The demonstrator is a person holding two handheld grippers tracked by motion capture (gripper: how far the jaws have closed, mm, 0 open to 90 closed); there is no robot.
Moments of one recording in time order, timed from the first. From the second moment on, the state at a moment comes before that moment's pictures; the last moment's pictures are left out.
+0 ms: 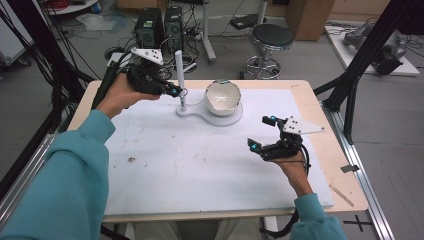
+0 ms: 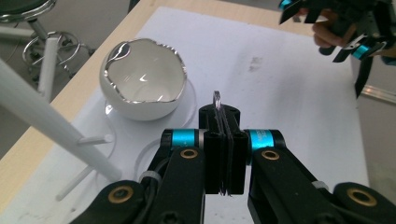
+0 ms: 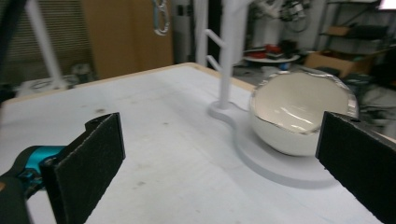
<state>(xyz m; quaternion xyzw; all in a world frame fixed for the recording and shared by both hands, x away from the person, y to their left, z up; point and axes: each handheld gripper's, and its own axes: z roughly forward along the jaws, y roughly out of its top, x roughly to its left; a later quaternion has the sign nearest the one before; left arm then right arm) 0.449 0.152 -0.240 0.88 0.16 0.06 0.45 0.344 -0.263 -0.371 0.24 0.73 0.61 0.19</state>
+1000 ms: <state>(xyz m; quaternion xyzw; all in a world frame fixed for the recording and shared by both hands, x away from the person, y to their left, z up) 0.502 0.145 -0.268 0.89 0.25 0.07 0.38 0.320 -0.303 -0.441 0.31 0.69 0.61 0.24</state>
